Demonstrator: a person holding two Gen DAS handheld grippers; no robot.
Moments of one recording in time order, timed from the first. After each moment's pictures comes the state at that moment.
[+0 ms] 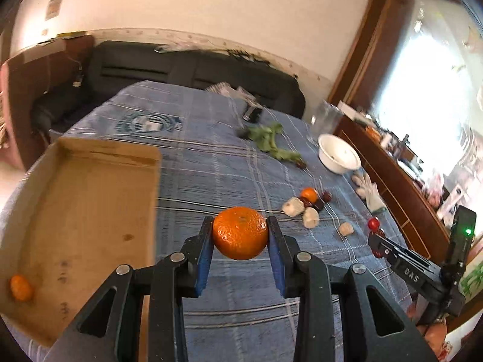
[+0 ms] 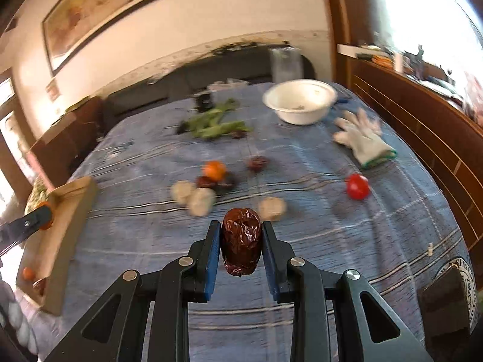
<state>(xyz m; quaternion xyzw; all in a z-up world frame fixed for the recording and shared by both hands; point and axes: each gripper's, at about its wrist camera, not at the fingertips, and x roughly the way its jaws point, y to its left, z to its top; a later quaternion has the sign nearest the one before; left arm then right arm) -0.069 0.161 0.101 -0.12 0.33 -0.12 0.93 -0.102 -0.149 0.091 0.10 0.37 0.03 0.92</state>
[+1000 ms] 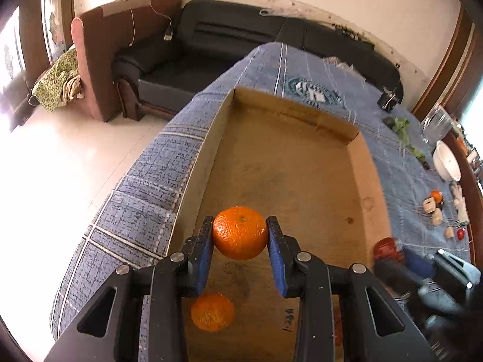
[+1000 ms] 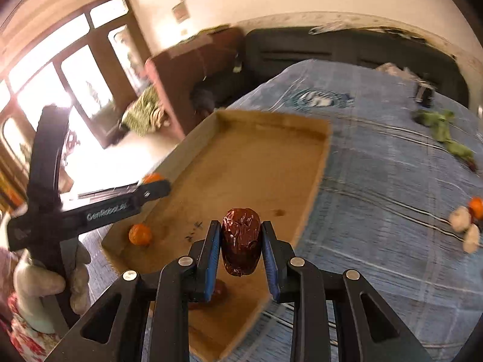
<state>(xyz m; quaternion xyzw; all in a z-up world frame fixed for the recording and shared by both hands) -0.052 0.349 0.049 -0.12 0.46 0.06 0.88 -0.072 0.145 0.077 -0.01 0.43 0.33 0.84</state>
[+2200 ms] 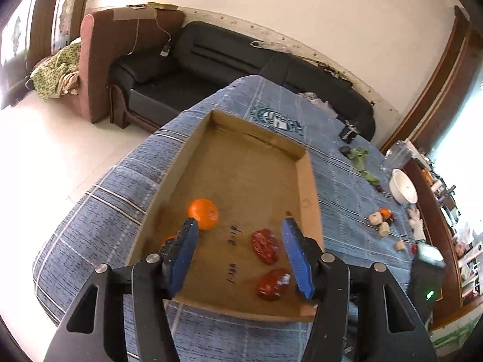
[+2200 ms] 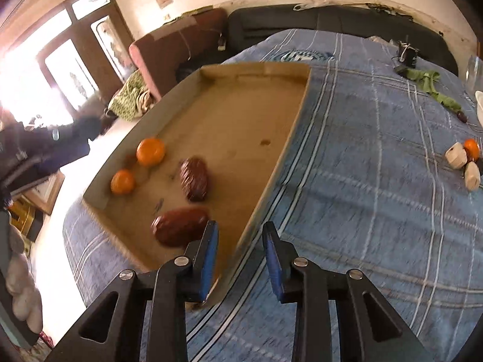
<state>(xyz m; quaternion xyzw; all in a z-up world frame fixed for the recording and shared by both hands) -0.135 0.322 0.096 -0.20 0.37 0.03 0.91 -0.116 0.115 0.046 0.00 0.47 0.29 0.83</state>
